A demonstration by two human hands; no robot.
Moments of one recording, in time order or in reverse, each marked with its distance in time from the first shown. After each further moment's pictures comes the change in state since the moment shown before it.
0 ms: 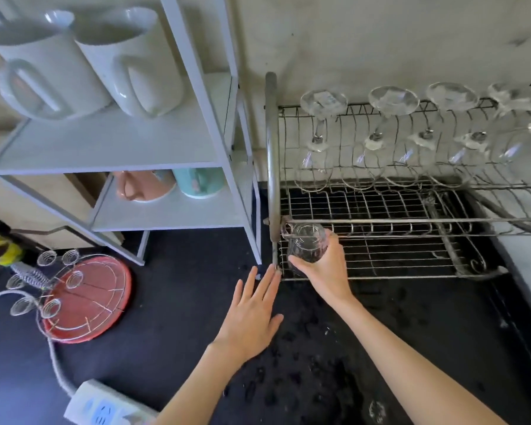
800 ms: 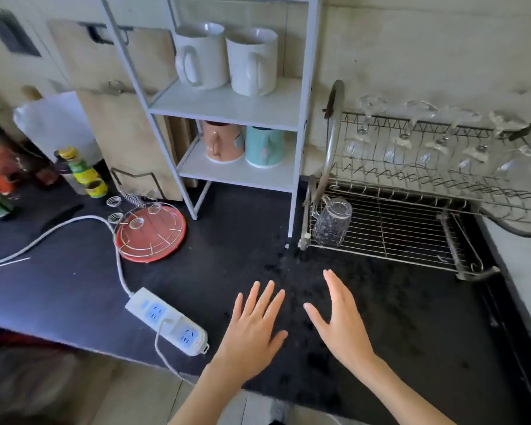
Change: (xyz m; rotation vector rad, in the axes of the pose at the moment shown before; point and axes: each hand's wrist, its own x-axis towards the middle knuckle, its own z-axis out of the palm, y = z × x) left_hand -0.152 0.020 0.053 -0.043 0.187 -0.127; right_hand -0.177 0.008 -0.019 -0.383 -0.266 -0.273
